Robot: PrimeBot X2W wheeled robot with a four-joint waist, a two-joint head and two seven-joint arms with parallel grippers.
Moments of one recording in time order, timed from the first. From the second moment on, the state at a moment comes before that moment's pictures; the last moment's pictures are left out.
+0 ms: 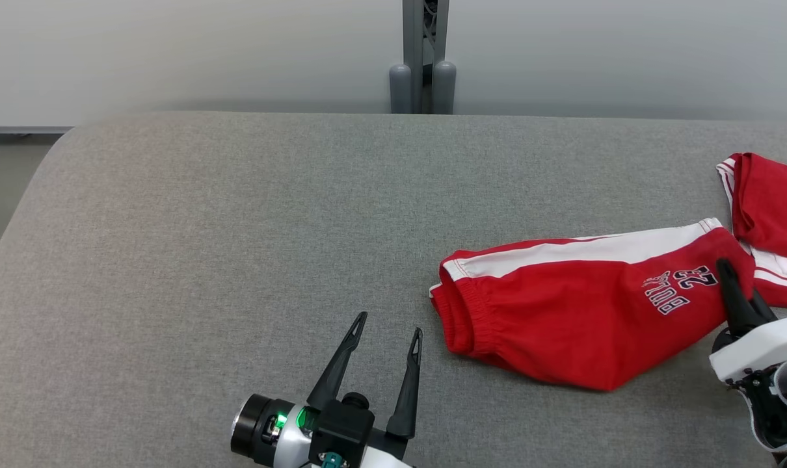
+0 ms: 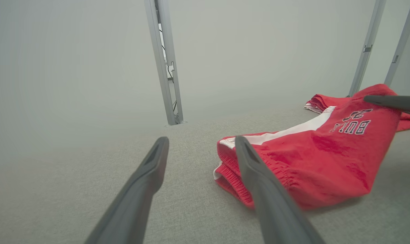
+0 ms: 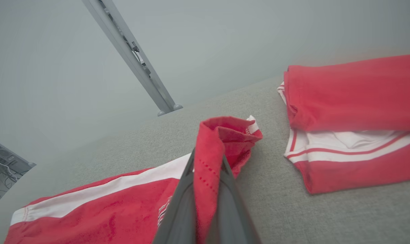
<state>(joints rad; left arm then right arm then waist) -0.11 0.05 -0.65 0.14 -0.15 0.35 -0.26 -0.39 -0.42 0.37 0.66 0.96 0.13 -0.26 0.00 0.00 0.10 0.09</state>
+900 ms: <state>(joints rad) -0.07 0.05 -0.61 0.14 -0.15 0.32 -0.26 -0.34 -0.33 0.61 0.34 0.76 0.13 -0.15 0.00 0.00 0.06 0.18</state>
